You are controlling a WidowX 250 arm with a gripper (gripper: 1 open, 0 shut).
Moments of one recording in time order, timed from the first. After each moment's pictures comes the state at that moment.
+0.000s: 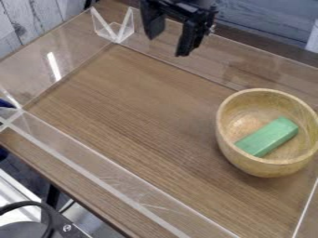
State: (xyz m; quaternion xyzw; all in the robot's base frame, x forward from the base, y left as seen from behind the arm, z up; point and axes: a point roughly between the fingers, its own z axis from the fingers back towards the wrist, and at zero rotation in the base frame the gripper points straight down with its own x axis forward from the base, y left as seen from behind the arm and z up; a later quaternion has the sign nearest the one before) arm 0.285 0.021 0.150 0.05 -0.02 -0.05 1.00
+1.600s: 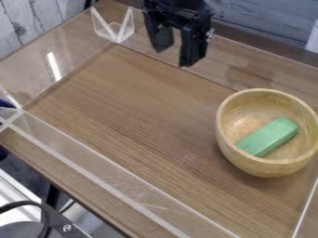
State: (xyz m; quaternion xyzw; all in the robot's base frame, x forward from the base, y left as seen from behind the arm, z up) arm 0.278 0.022 0.146 -0.03 -0.05 -0.10 0.99
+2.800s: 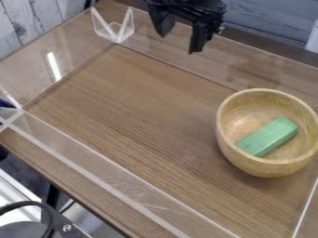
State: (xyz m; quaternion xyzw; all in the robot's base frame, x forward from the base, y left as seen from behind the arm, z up) arm 0.298 0.025 0.155 0.05 -0.16 -0.01 0.99
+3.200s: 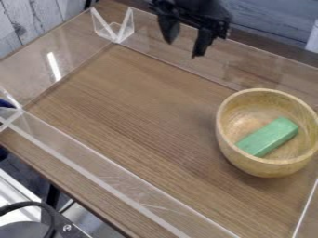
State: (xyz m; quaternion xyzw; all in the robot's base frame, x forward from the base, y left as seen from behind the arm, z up) arm 0.317 0.011 0.130 0.07 -0.12 0.01 0.99
